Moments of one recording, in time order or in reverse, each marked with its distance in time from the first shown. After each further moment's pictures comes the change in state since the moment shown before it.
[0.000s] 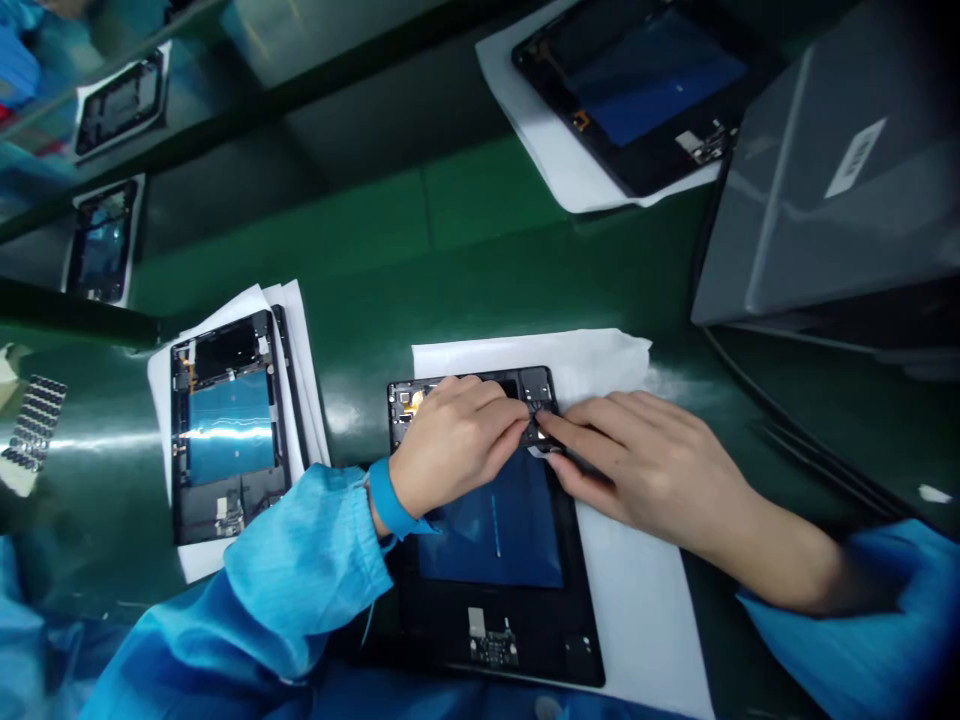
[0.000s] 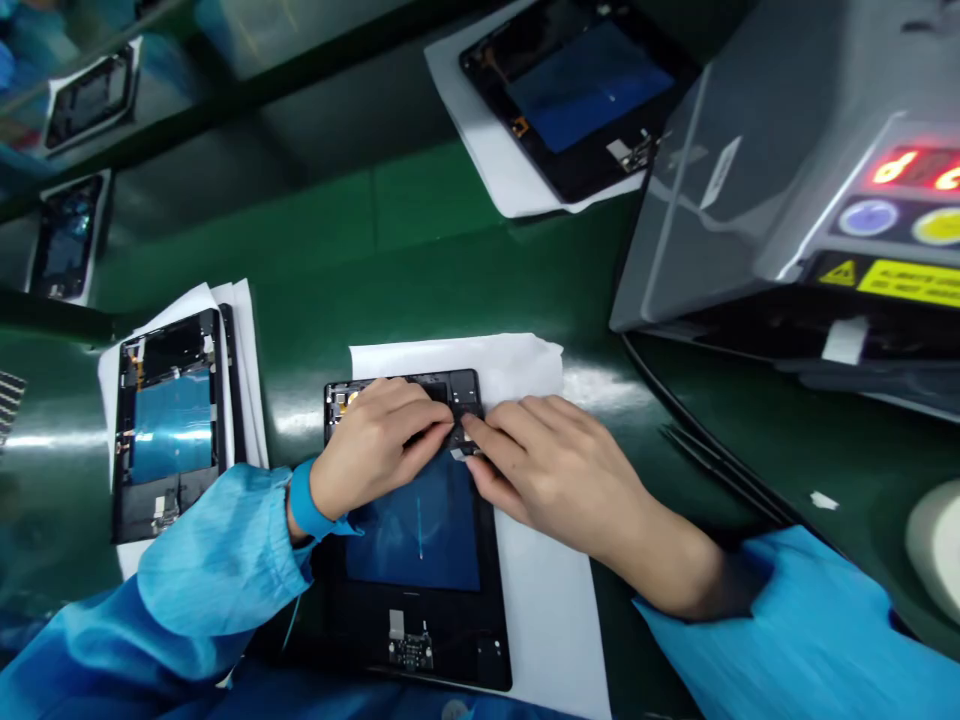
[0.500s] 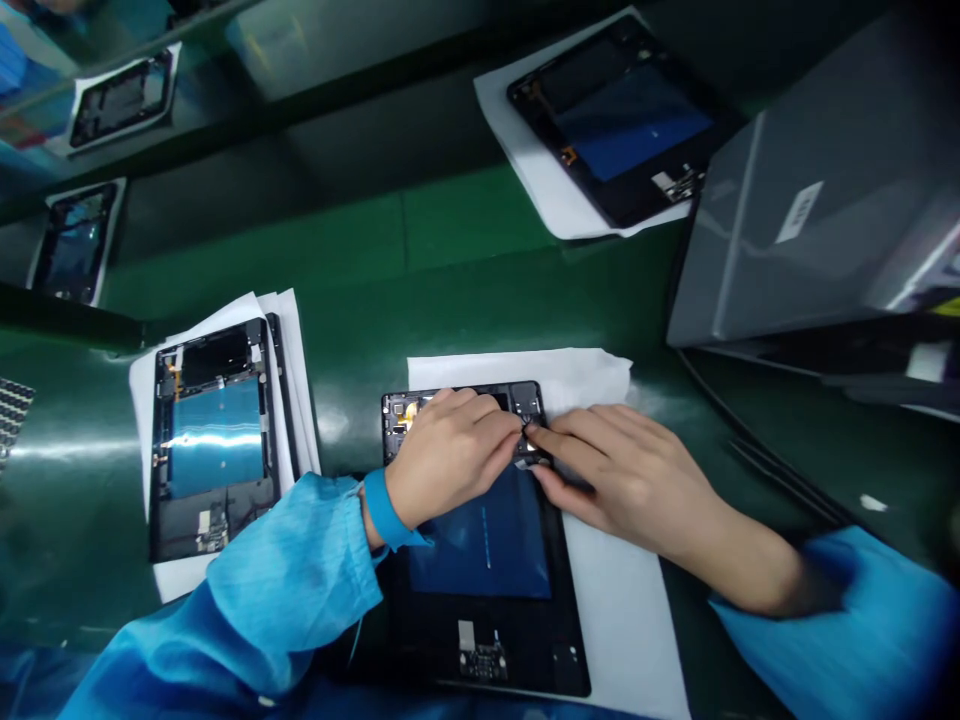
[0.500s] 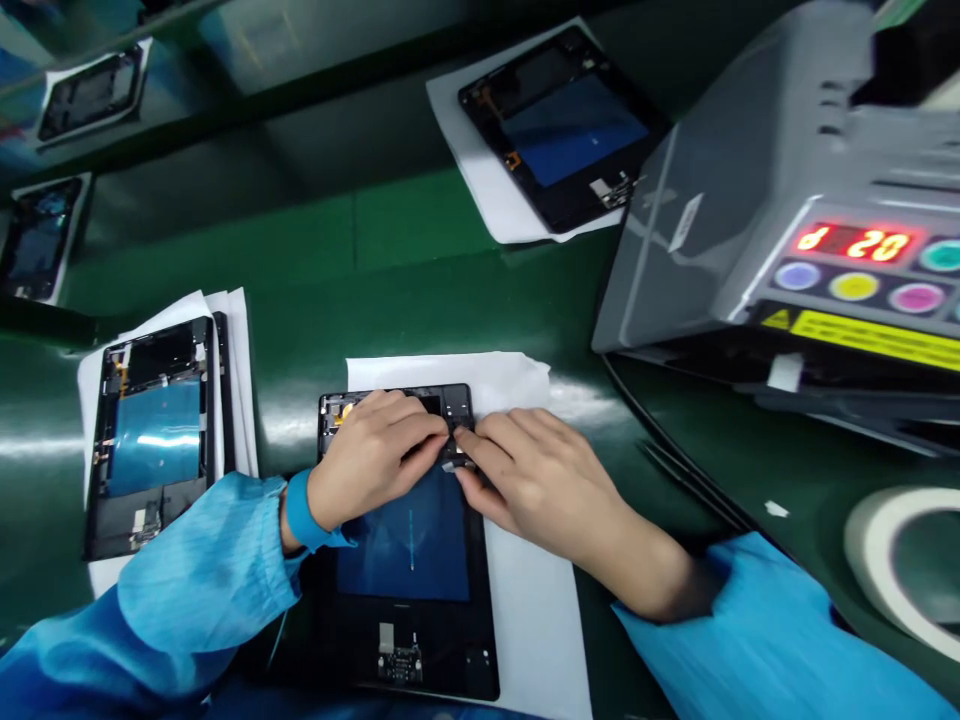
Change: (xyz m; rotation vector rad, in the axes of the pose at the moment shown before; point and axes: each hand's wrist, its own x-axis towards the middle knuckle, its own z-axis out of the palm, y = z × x) left_hand 0.000 0.000 0.001 0.032 0.013 -0.001; right_hand 0.004 -0.001 0.000 0.037 -0.041 0.027
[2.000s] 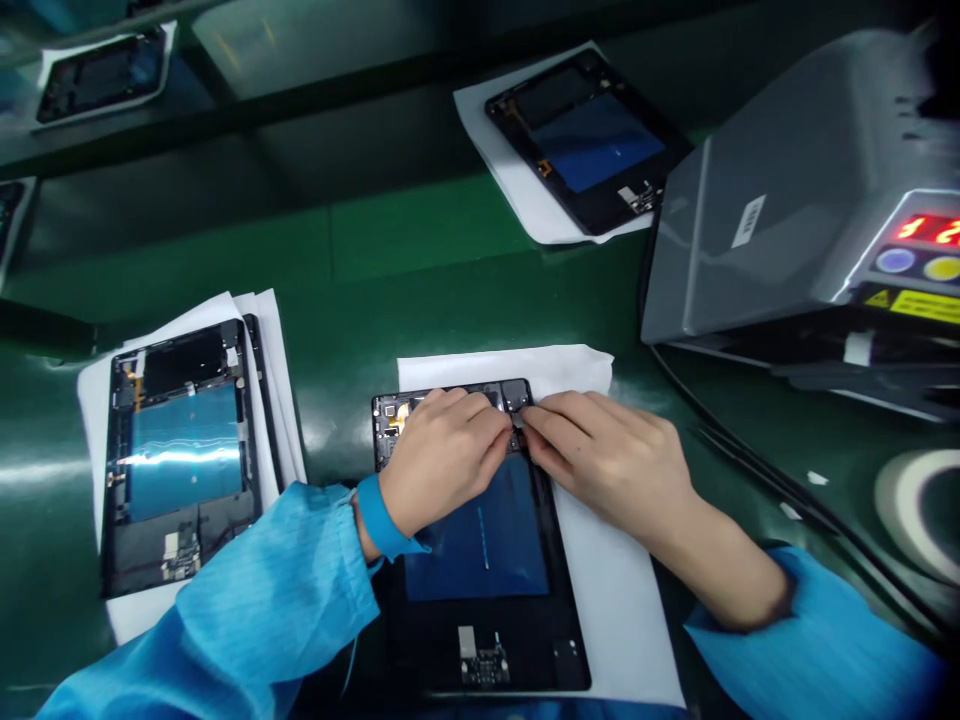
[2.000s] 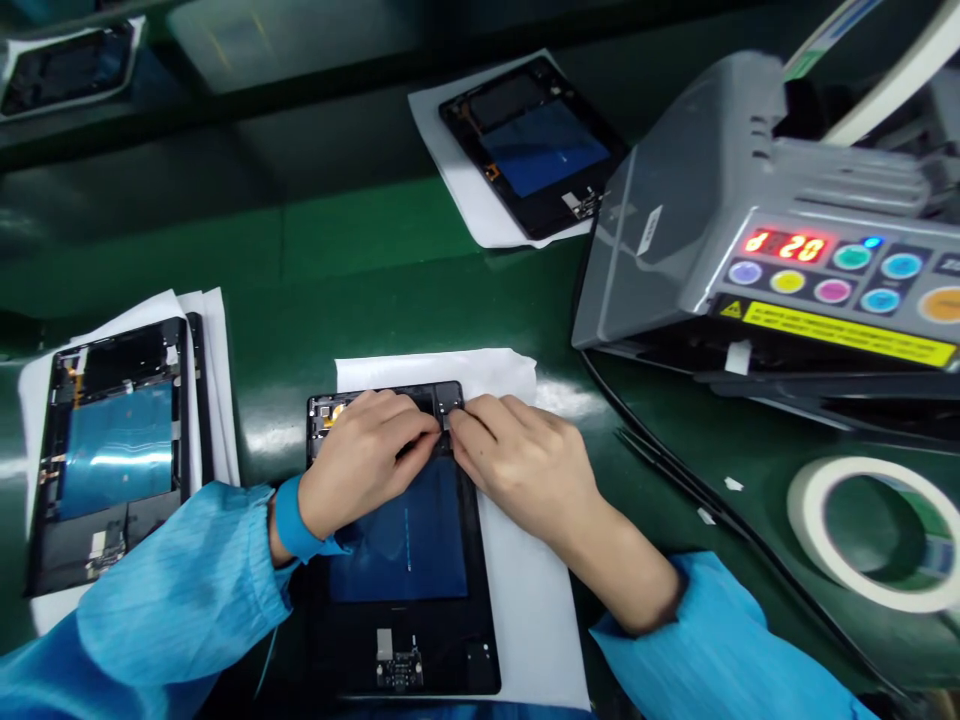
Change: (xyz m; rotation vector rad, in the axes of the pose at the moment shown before) left_hand -0.001 -0.001 0.001 -0.014 -0.015 -0.020; right_hand 0.013 -0.011 0.004 -0.316 0.092 0.095
